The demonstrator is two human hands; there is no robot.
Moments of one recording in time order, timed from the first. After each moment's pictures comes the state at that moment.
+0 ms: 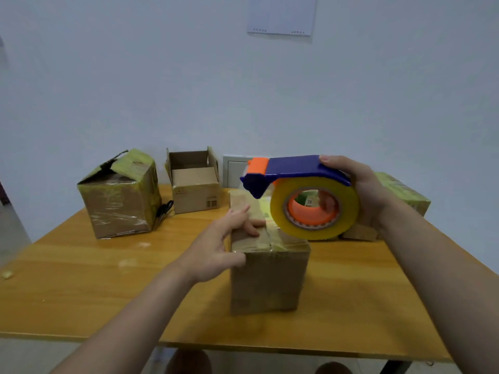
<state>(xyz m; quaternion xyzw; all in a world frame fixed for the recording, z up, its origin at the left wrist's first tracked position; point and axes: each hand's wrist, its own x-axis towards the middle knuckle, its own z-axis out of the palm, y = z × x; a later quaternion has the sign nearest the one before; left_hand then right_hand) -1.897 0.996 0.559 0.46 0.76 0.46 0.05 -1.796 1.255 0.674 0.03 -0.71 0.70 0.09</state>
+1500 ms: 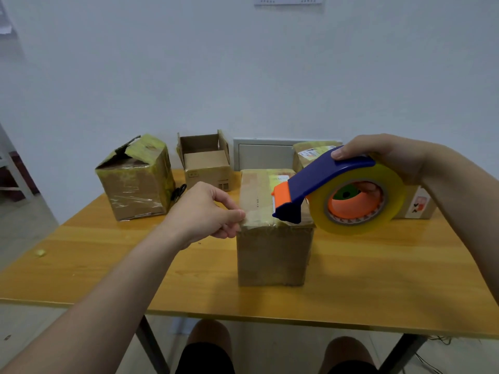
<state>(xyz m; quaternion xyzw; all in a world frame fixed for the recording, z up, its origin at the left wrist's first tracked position) -1.858 0.975 0.622 0.20 0.86 0.46 0.09 -1.785 1.279 0.705 0.02 -0.84 0.53 -0.10</state>
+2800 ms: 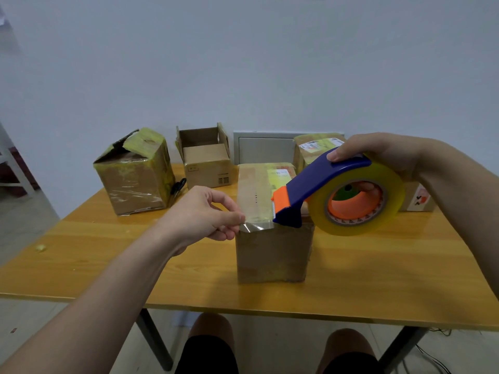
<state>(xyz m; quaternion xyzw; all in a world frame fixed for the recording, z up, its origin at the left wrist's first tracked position) -1.854 0.967 0.614 0.19 0.83 0.50 0.16 -1.791 1.277 0.696 -0.02 -0.84 0.53 -0.12</state>
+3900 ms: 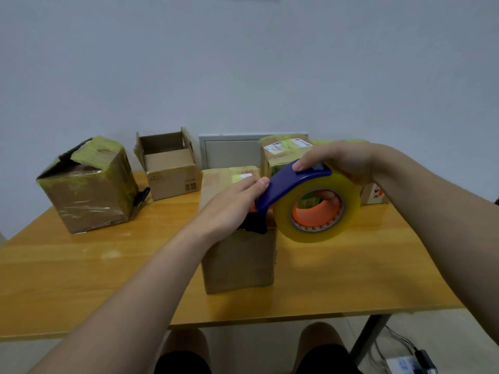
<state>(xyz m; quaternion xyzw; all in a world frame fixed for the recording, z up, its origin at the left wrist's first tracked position) -1.855 1.075 0.609 0.34 0.81 0.46 0.11 -1.787 1.292 0.689 -0.05 -0.83 0.53 -0.13</state>
